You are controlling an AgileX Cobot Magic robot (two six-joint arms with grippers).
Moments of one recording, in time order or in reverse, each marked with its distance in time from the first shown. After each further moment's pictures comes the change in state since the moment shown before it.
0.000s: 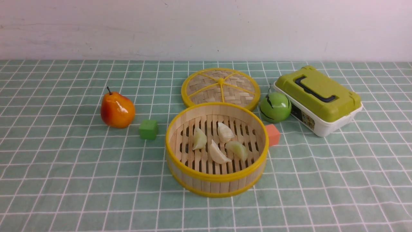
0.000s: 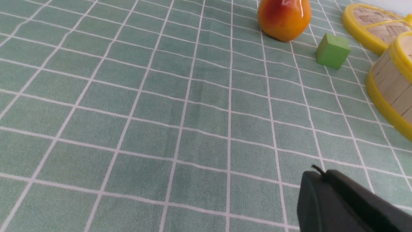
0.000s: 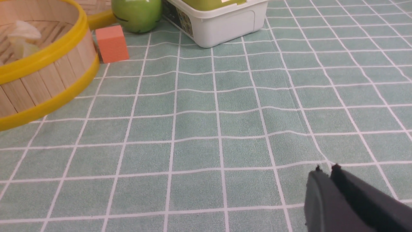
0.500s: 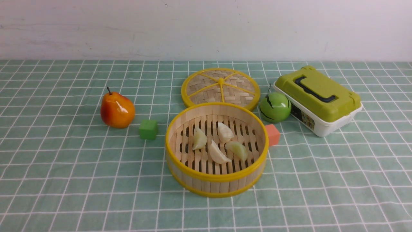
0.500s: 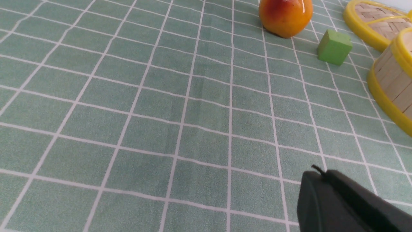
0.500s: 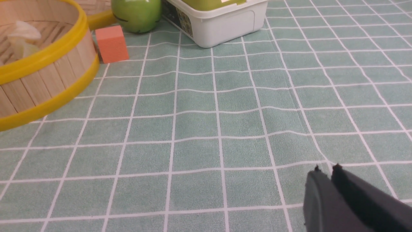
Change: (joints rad) right arm 0.000 0.000 0.000 0.000 0.000 0.000; left arm 0.000 0.000 0.000 0.000 0.010 0.000
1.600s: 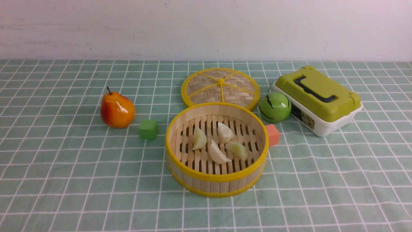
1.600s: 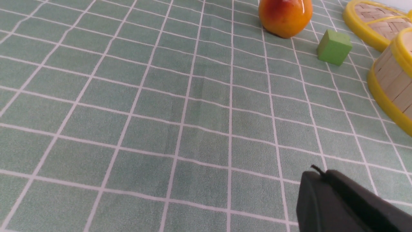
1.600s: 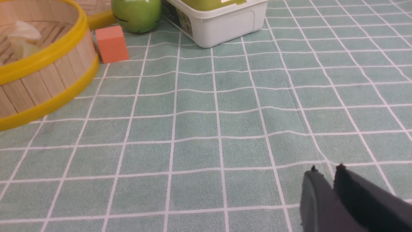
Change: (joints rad) right arm 0.000 0.000 0.000 0.000 0.000 0.000; left arm 0.000 0.000 0.000 0.000 0.000 0.003
